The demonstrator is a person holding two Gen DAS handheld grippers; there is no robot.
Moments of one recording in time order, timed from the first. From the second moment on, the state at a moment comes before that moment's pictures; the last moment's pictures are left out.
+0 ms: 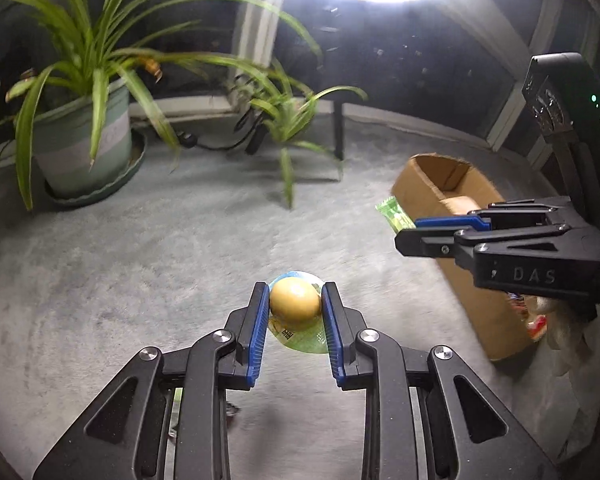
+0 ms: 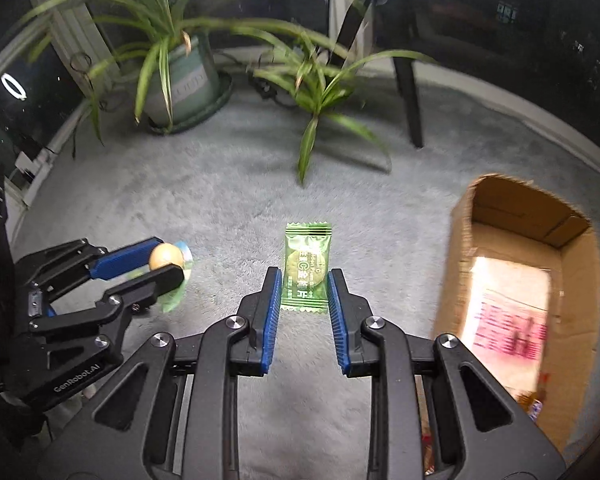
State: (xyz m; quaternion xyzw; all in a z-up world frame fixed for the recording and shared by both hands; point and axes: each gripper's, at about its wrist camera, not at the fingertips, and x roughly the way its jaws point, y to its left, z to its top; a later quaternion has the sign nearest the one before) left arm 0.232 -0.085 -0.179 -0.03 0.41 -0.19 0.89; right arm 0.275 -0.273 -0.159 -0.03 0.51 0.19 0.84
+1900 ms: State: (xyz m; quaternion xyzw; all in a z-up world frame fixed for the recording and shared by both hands) left arm 0.191 -0.211 -0.133 -0.04 0.39 -0.28 0.88; right arm 0.203 -0.421 -0.099 0.02 0.48 0.10 0.87
